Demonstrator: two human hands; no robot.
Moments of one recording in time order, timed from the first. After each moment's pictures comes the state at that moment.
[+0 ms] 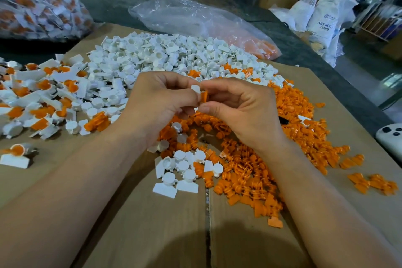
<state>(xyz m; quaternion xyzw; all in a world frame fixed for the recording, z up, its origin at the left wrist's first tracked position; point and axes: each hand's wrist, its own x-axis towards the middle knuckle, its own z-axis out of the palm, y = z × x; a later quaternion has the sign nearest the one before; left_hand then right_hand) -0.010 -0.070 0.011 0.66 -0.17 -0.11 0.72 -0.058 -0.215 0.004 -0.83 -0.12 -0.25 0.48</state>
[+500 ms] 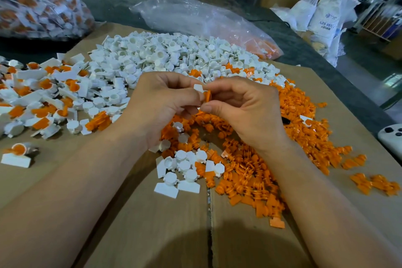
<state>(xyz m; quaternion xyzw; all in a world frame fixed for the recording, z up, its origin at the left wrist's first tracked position) -0.008 -0.070 0.010 0.65 -0.17 -0.13 0.73 -0.057 -0.215 0.004 -0.83 -0.12 -0.27 0.48</state>
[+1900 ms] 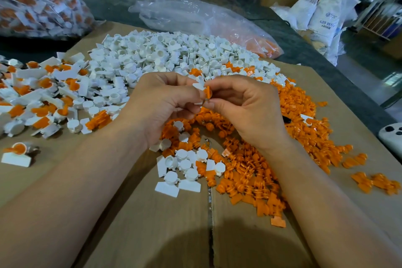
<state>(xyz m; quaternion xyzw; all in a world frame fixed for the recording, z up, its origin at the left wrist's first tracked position) -0.007 -0.070 0.013 0.63 -0.13 -0.18 0.74 -0.057 -0.216 0.007 -0.84 -0.15 -0.27 0.45</state>
